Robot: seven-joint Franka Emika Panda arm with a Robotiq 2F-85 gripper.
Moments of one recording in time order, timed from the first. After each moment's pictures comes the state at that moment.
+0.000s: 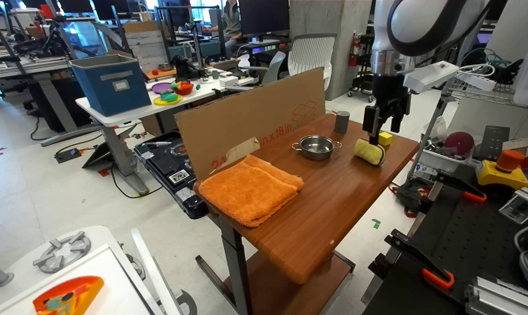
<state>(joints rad) -0.03 0.37 -0.12 -2.23 -0.09 2.48 0.03</state>
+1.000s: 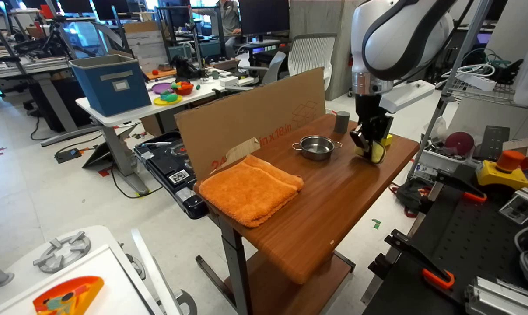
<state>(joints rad) 0.00 0.50 -0.11 -2.13 -0.09 2.45 0.12</state>
